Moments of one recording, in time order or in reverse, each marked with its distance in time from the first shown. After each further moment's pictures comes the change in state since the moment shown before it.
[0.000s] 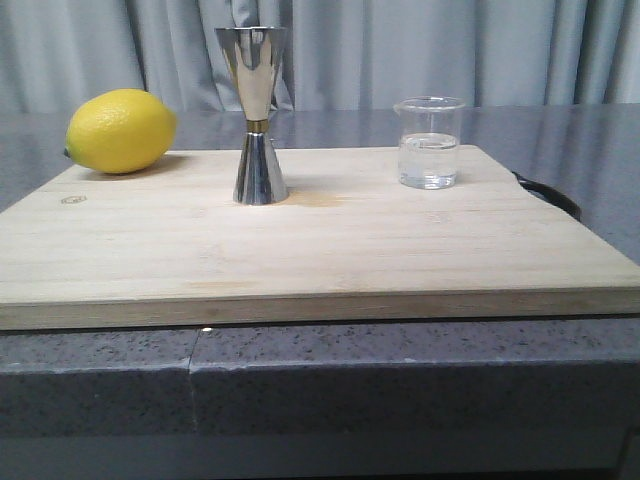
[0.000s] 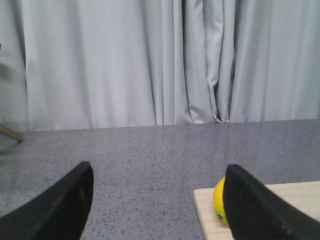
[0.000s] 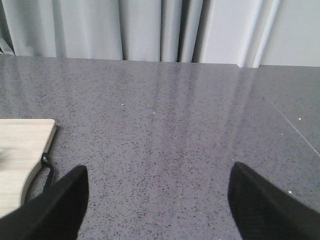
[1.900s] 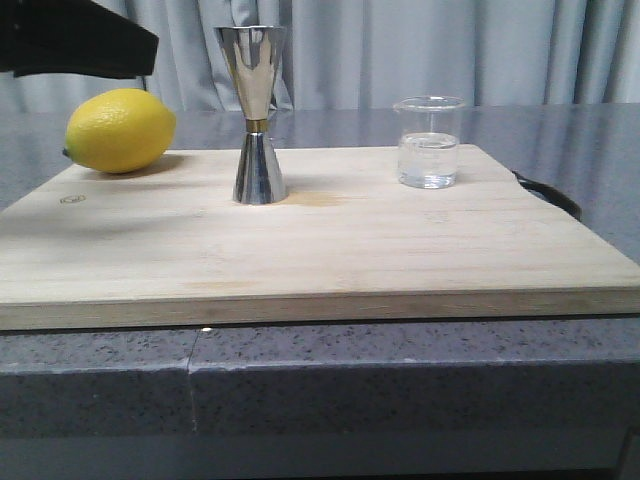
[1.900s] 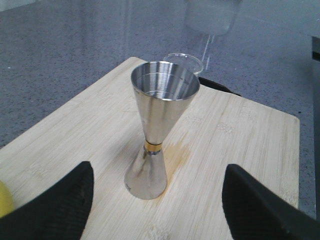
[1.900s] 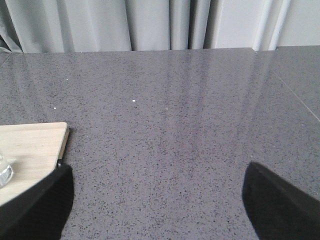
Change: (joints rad) left arm 0.002 1.143 -0.285 -1.351 0.802 1.735; right arm 0.000 0.155 -0.108 0.075 0.022 0.004
